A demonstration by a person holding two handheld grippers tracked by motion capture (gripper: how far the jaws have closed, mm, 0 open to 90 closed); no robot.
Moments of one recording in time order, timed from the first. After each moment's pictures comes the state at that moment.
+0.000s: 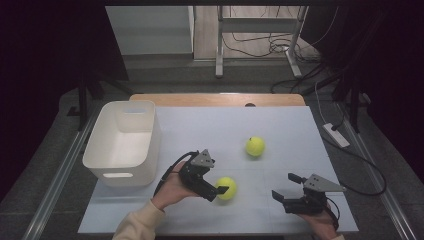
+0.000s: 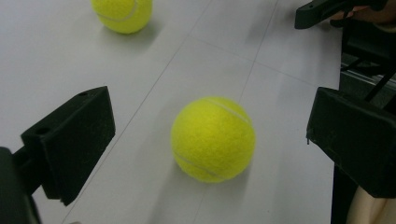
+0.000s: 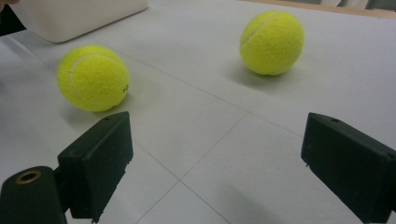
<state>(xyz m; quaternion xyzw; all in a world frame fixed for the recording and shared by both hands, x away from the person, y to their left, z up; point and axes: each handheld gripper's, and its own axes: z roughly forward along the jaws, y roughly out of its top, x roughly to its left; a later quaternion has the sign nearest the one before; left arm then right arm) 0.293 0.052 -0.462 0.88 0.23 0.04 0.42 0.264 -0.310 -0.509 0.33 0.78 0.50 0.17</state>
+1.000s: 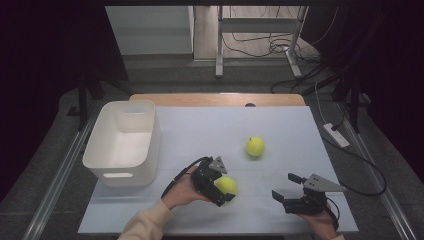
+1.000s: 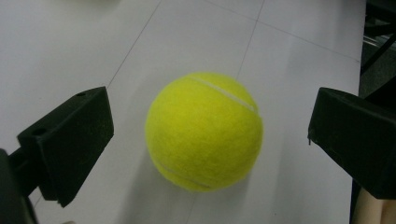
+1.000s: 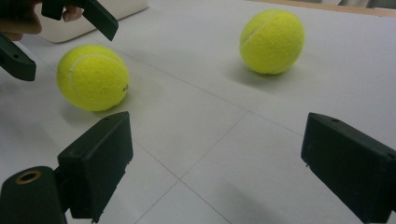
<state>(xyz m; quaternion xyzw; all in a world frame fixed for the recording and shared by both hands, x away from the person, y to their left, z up) 0.301 0.023 -0.486 0.91 0.21 0.01 0.34 0.264 -0.310 -0.510 0.34 0.78 0.50 0.17</state>
